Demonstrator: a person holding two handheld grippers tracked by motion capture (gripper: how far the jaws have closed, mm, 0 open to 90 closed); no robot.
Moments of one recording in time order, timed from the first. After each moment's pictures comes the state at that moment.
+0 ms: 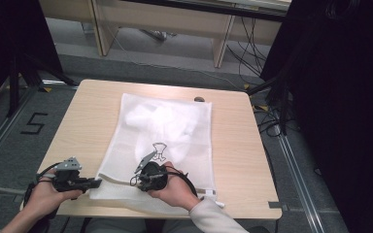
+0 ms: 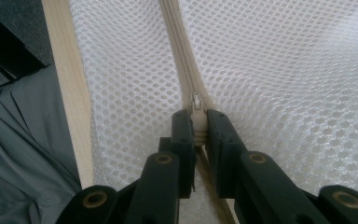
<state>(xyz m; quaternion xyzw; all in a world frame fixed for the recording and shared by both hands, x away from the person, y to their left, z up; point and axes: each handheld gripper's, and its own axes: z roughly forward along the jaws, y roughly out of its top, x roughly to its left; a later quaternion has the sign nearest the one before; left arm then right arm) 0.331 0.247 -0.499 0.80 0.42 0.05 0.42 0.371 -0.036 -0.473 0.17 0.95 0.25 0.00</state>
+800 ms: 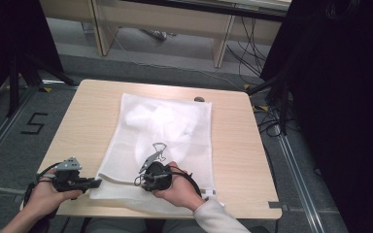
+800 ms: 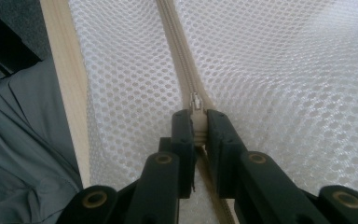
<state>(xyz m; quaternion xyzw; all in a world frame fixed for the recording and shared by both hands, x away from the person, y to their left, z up) 0.331 0.247 -0.500 0.80 0.41 0.05 0.42 0.370 -0.048 -0.471 0.18 0.95 0.25 0.01</state>
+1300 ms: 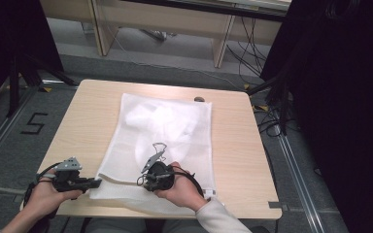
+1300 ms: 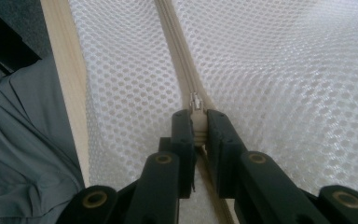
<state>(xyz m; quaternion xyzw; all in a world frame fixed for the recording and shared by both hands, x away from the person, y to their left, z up) 0.332 0.249 -0.499 0.81 0.41 0.05 0.41 0.369 -0.054 -0.469 0.18 0.95 0.25 0.01</state>
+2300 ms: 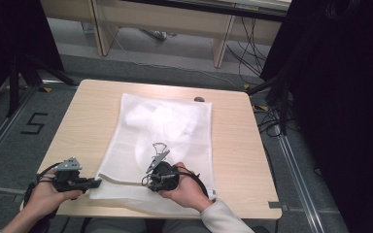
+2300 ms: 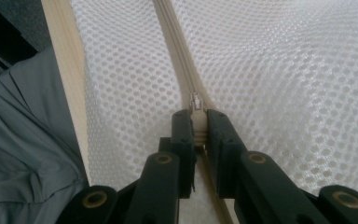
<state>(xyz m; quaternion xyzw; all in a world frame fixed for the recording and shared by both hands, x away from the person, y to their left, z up) 0.331 0.248 -0.499 0.81 0.41 0.05 0.42 0.368 -0.066 -0.466 0.19 0.95 0.24 0.01</state>
